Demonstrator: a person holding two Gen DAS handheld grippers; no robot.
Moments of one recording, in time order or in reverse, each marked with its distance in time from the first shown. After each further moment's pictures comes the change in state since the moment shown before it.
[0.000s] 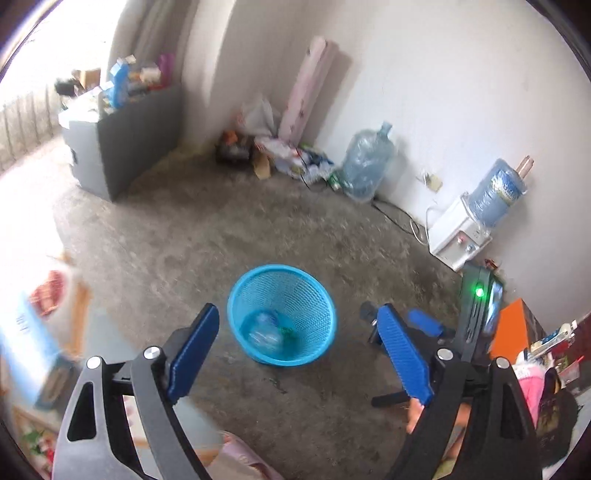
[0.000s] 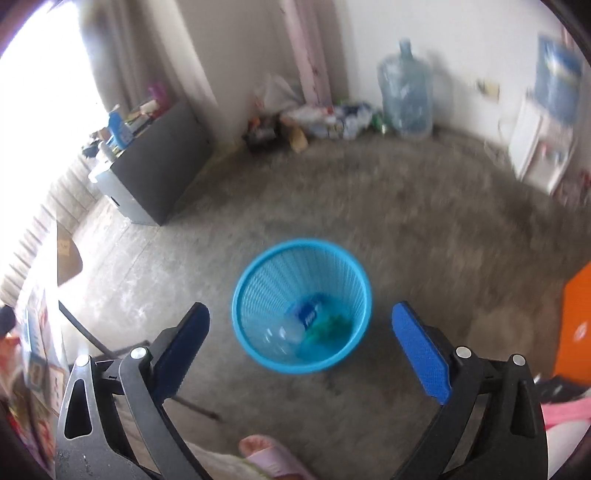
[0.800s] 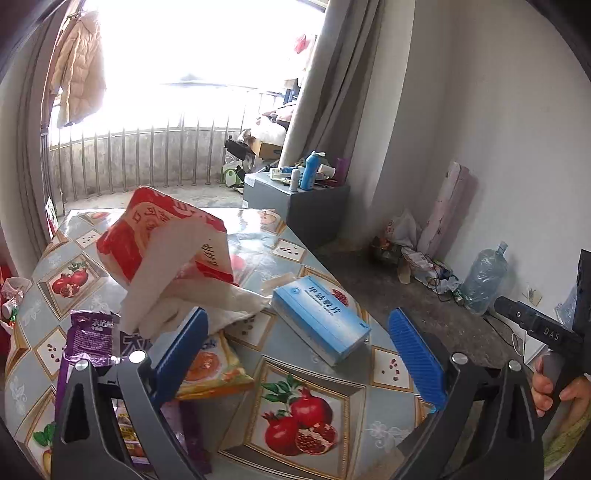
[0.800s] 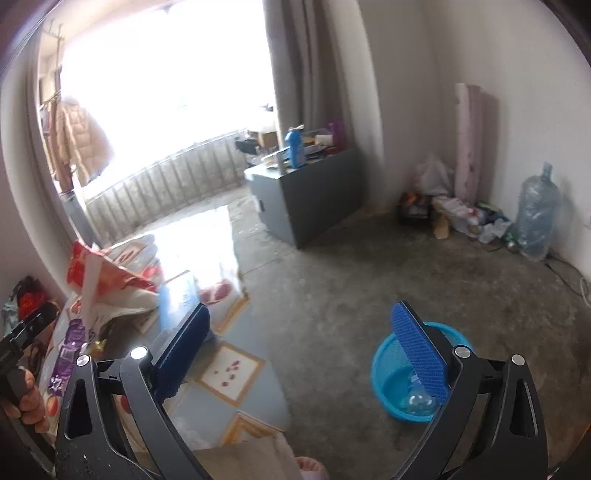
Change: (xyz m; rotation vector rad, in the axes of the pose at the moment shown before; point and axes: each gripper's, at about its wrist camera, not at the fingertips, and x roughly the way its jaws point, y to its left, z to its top) left arm -0.225 0.156 -0.118 -0.240 -0.421 0.470; right arm -0.106 0.135 -0.005 -0.395 -0.173 0.452
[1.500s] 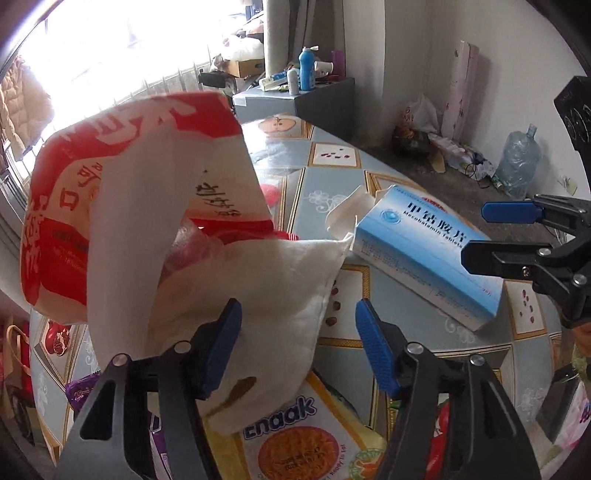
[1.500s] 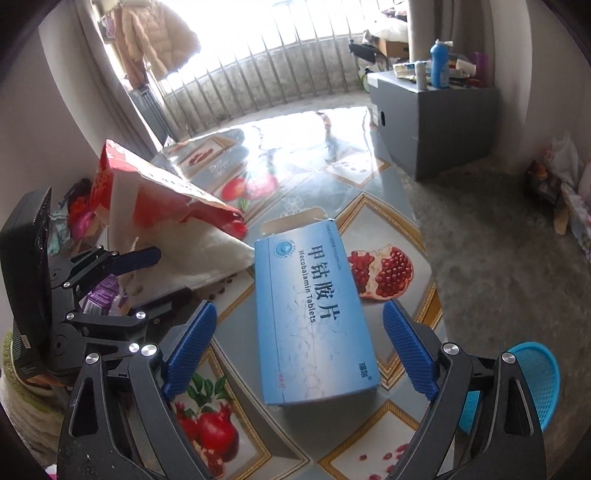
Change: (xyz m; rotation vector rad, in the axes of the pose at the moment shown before) left arm 0.160 0.058 -0.008 0.283 0.391 0.089; right arm 0.157 0.135 0.006 -0.232 0.390 0.296
